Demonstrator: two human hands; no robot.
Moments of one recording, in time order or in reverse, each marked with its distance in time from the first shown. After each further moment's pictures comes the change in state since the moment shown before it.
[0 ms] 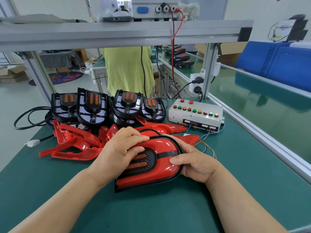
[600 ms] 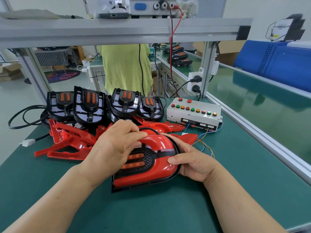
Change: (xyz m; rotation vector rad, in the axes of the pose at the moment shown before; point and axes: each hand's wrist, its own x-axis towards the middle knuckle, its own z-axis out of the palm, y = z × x) left_hand 0.010 0.016 -0.017 0.180 -0.017 0.192; right_hand 0.000 -0.002 0.000 -0.003 -0.002 0.011
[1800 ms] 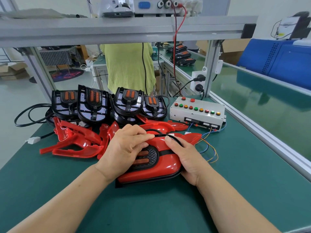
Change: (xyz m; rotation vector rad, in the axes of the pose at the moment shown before) left_hand -0.003 -0.008 0.031 -0.148 0.072 -0.113; right_hand 0.013 0.014 0.025 -0.025 0.446 -0.053
